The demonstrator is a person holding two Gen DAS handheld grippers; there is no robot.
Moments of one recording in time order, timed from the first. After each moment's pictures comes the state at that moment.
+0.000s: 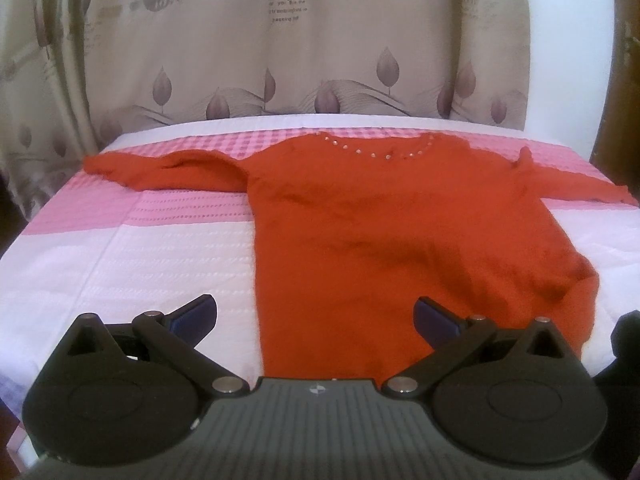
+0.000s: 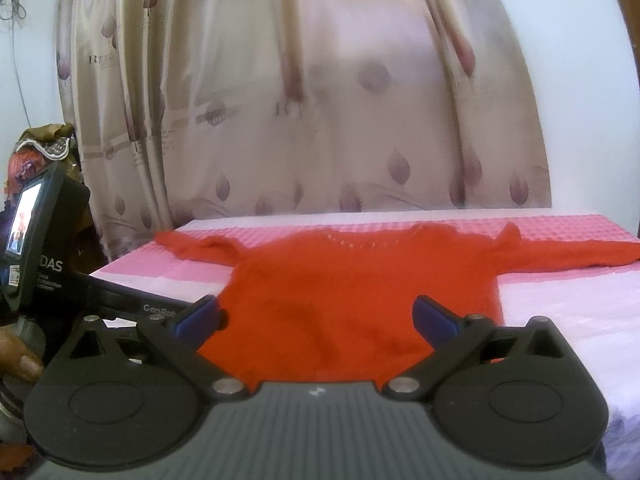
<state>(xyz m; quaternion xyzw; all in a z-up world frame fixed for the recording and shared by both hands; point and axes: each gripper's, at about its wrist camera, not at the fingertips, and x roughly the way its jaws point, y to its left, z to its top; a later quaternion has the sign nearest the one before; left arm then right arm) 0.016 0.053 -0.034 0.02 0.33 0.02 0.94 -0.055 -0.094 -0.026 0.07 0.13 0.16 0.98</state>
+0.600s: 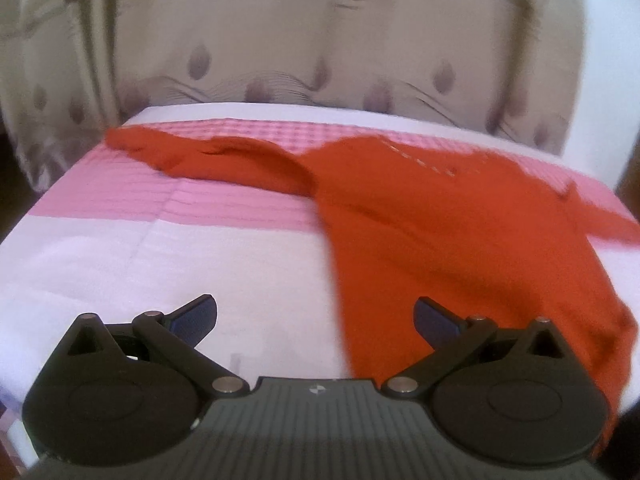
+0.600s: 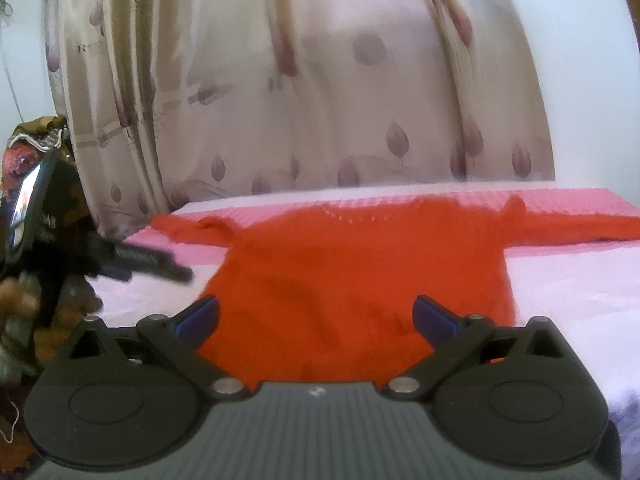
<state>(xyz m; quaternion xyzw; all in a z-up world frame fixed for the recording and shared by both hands) 0.065 0.146 -0.031 -0.04 0.35 0.04 0.94 -0.036 -0.091 -0.039 0.08 0.16 0.16 0.97</state>
